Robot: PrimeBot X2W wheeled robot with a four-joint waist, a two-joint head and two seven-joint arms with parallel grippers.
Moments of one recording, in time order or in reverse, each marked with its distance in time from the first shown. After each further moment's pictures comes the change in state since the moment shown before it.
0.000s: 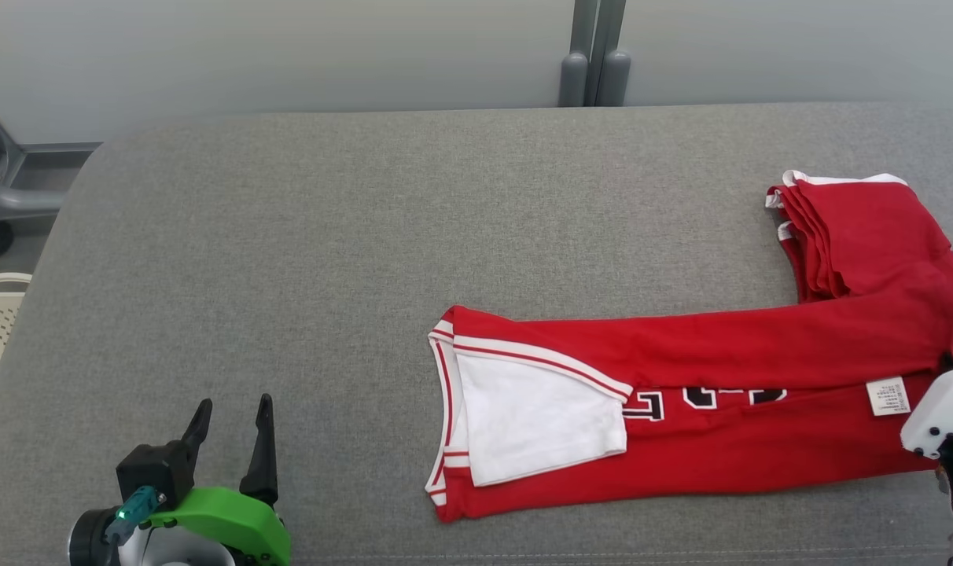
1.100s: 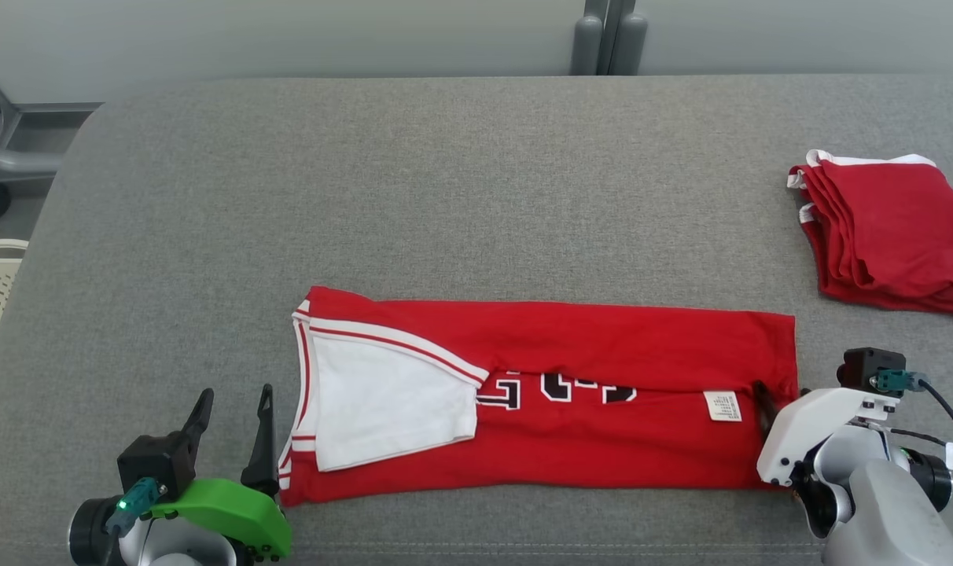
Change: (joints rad) left arm -0.012 -0.002 0.004 -0.008 0.017 -0.007 0.009; right arm -0.095 -0.005 0.342 0.476 0.149 -0.001 -0.252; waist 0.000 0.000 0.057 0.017
